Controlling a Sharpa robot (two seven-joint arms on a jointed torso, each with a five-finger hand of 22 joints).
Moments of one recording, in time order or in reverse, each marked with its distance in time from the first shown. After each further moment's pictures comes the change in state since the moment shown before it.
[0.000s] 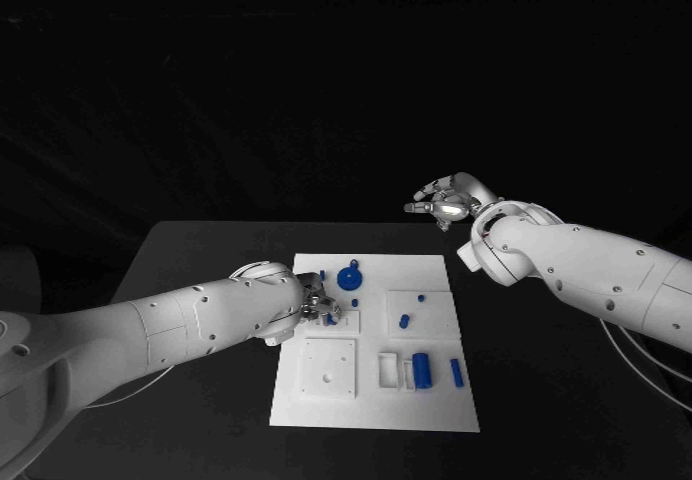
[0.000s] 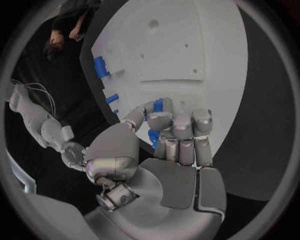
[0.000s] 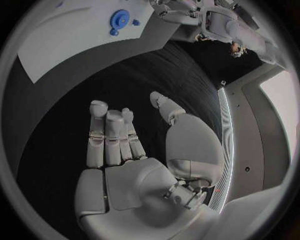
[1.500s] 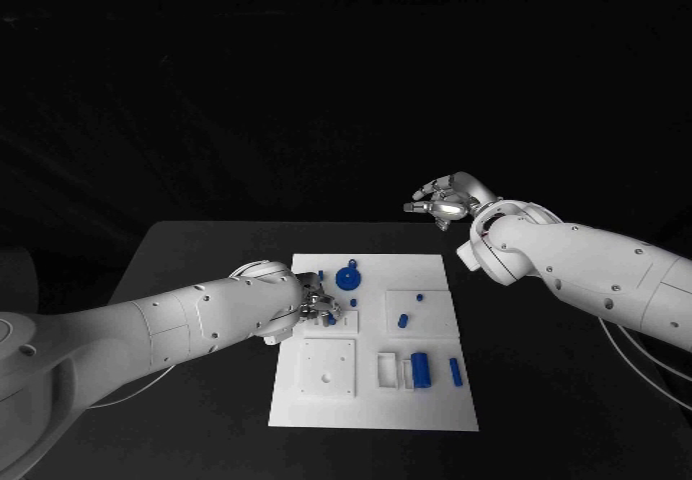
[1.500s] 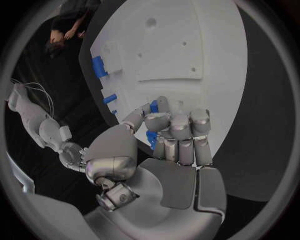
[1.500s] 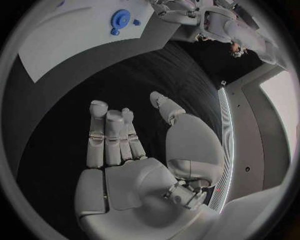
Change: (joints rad) left arm -0.002 0.018 -0.001 -0.033 0.007 0.017 0.000; left_hand -0.063 -0.045 0.013 0.041 -0.201 0.063 -0.051 0.020 -0.012 -0.002 -0.010 0.012 -0.033 0.006 -0.031 0.004 -0.019 0.037 -0.001 0.002 0.000 0.000; right arm 0.000 -0.004 0.000 0.002 0.000 0.000 0.000; right_hand 0.000 0.000 0.000 0.000 0.000 0.002 0.002 0.000 0.000 0.000 0.000 0.003 -0.004 0.000 0.000 0.000 -0.001 0.000 0.000 0.000 -0.004 0.000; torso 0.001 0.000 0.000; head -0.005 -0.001
